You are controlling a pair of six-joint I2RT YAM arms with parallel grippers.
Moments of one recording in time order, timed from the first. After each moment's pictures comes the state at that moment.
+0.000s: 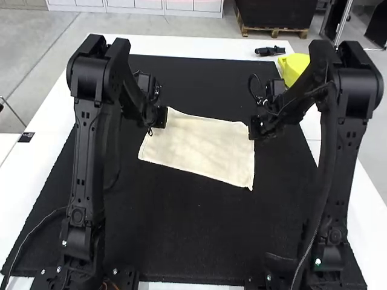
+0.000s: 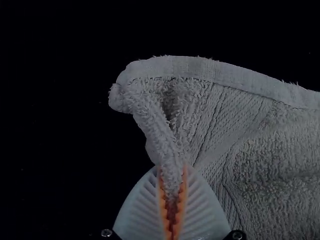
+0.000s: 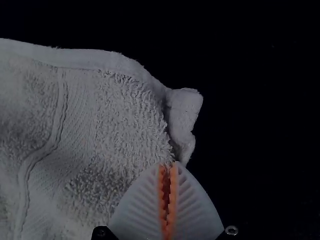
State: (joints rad) left arm -0.11 2.19 1.19 0.31 0.11 0.02; right arm 0.08 2.00 1.03 0.10 -0.18 -0.07
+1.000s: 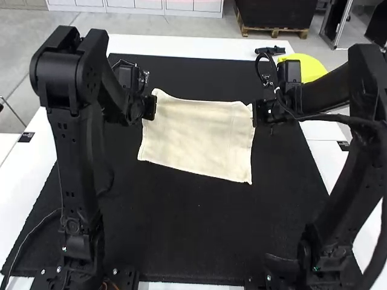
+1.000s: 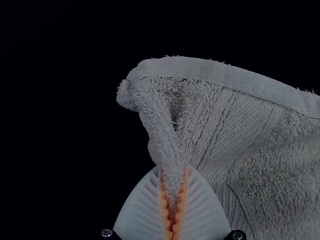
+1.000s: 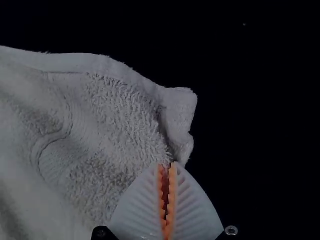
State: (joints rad) left arm -0.04 1.89 0.88 0.52 0.16 0.11; right arm 0.11 1.60 0.84 0.04 -0.23 -0.10
